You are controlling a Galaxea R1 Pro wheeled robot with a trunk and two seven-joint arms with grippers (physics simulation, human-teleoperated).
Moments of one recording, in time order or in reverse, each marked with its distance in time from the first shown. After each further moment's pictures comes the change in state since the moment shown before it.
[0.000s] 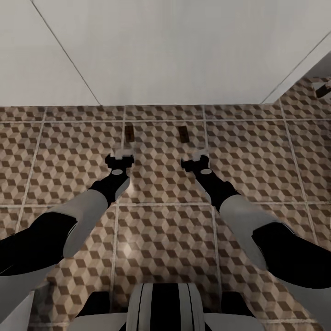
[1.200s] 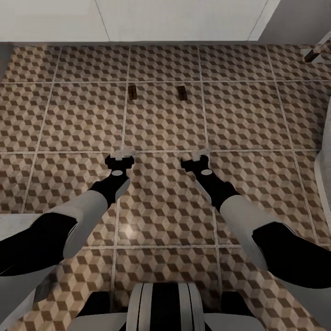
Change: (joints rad) left arm 0.004 0.000 0.000 0.004 0.000 -0.001 0.001; right arm 0.000 -0.002 0.000 0.008 0.000 -0.033 0.015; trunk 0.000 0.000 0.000
